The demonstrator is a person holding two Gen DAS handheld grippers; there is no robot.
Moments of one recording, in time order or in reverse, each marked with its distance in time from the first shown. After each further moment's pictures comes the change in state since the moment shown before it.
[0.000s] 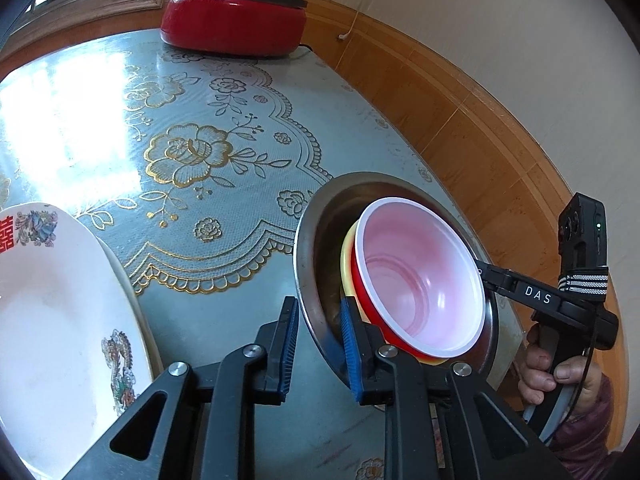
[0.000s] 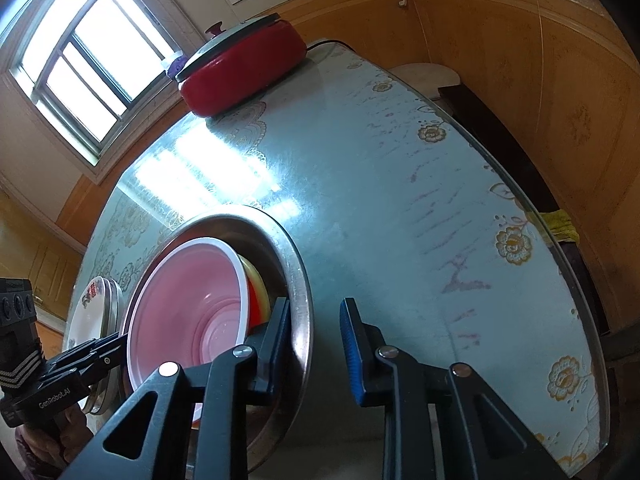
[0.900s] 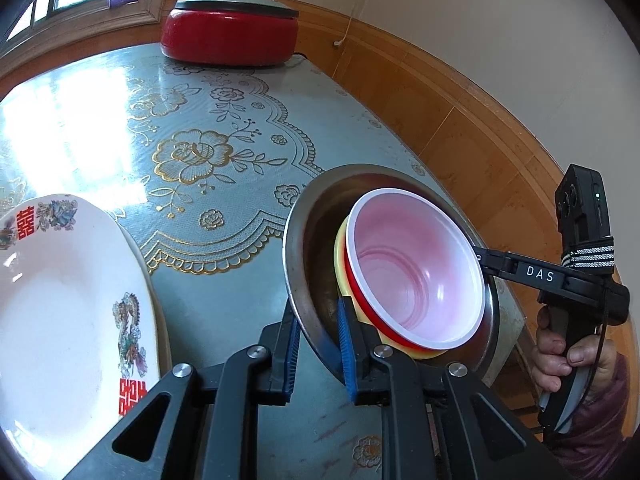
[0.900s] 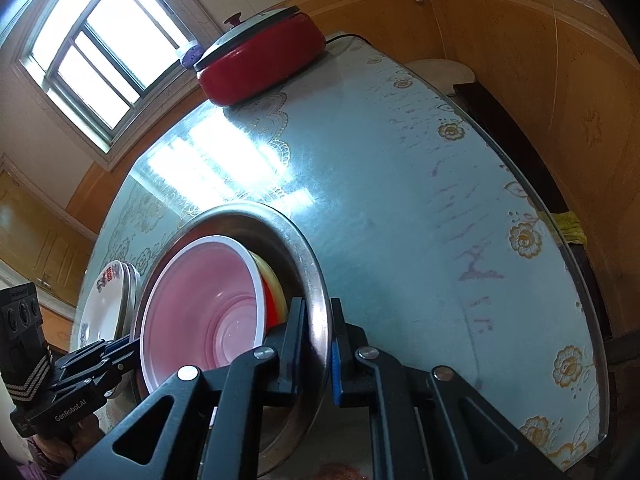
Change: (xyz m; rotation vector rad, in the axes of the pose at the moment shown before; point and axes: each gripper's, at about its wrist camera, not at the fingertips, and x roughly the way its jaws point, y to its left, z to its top) left arm -0.018 -0.011 -0.019 0.047 -0.042 0.037; right arm -0.009 0.015 -0.005 -0.040 0.030 0.034
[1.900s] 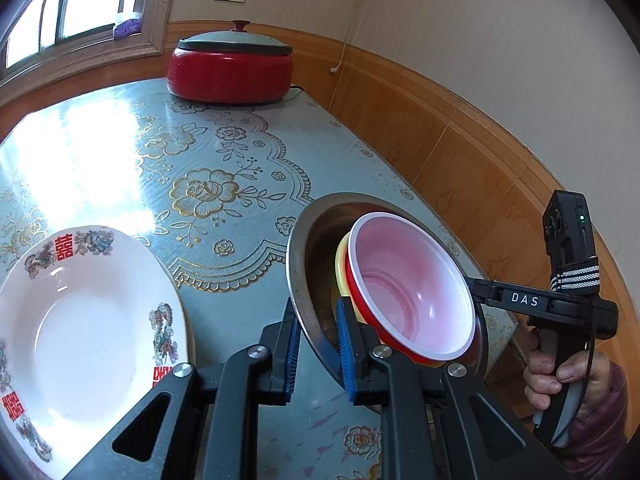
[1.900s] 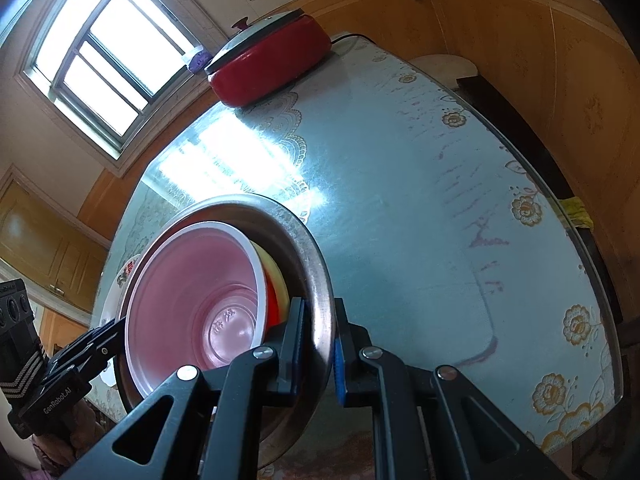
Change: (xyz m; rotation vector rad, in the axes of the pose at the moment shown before) left arm -0.044 -0.012 -0.006 0.036 -0.102 0.026; right arm -0.017 0.009 -0.018 0.027 -0.005 0.045
